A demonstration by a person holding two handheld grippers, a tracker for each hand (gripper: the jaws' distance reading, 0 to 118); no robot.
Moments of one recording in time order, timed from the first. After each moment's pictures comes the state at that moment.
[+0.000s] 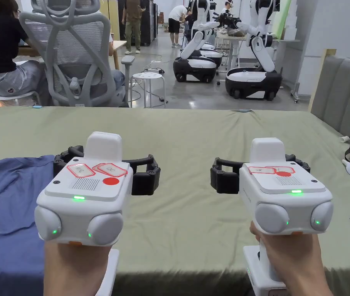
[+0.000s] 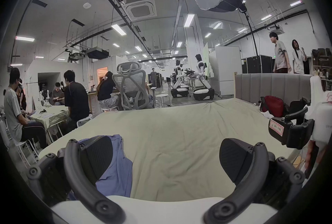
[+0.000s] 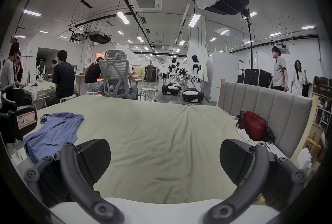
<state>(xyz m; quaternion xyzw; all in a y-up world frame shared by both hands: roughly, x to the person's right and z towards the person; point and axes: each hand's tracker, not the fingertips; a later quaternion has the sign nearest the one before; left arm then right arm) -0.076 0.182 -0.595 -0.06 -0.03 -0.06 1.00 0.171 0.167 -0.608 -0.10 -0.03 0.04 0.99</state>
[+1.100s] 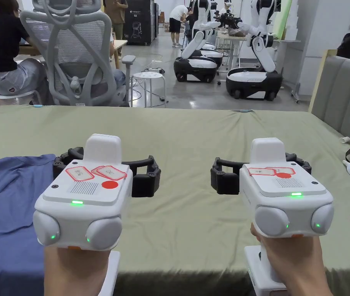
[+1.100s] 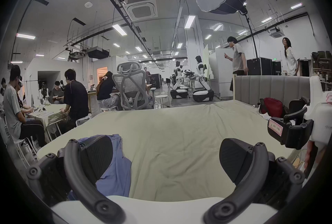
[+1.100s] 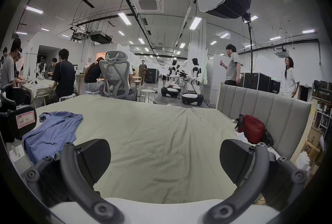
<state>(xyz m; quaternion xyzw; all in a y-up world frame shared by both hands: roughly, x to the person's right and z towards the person) -0.078 0.179 -0.591 -0.05 -0.04 -0.05 1.00 0.167 0.167 -0.604 -0.09 -0.04 0.05 0.99</state>
